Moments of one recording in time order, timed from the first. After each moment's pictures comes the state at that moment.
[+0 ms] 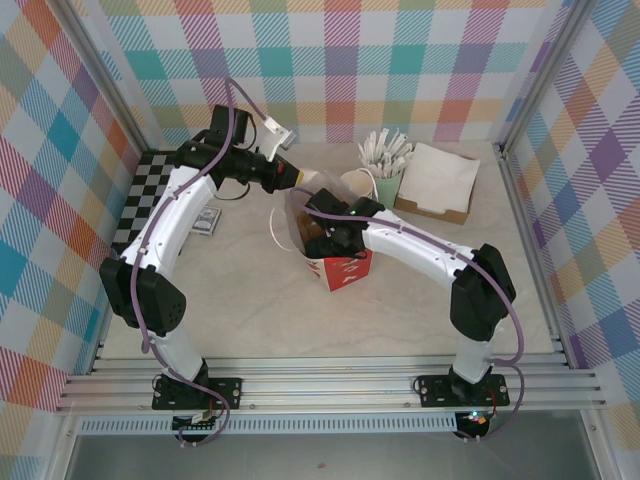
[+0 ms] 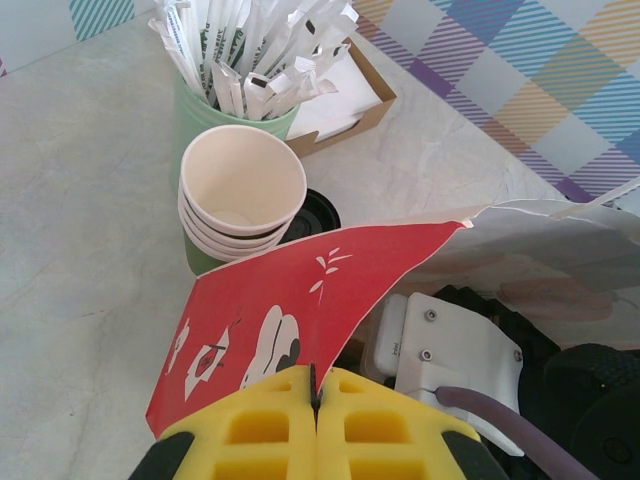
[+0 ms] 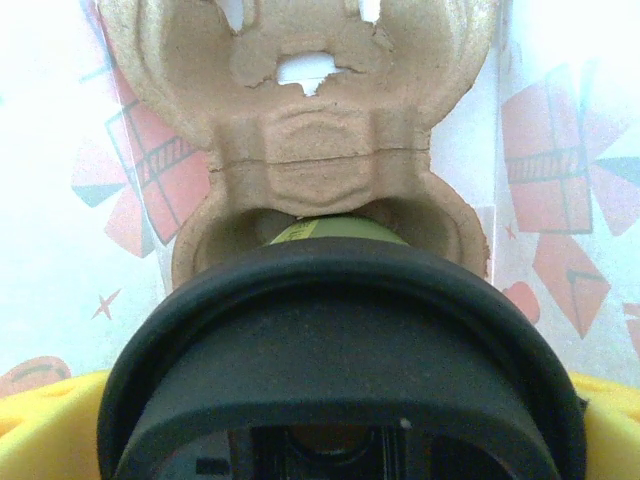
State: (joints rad) left arm -0.31 1.75 1.87 -0.92 0.69 0.21; right arm 0.85 1.81 1.57 -1.01 0.15 0.50
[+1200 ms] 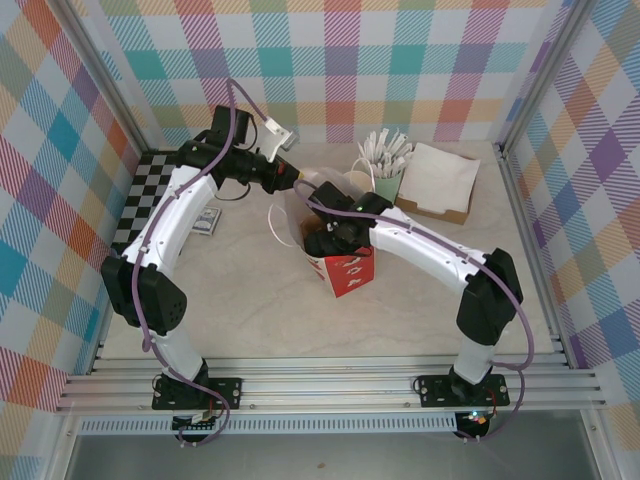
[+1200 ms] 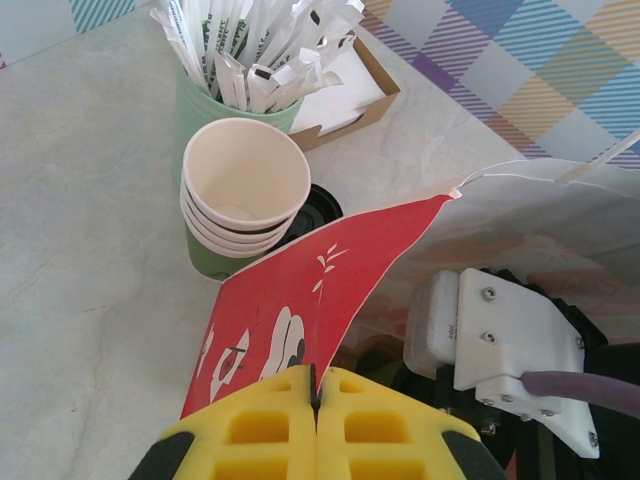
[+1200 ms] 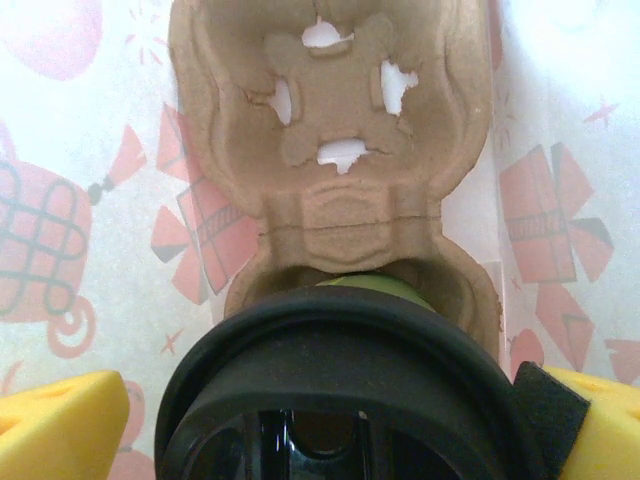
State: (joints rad) left arm -0.31 1.76 1.87 -0.92 0.69 0.22; right arm 0.85 1.77 1.61 -1.04 0.14 0.51
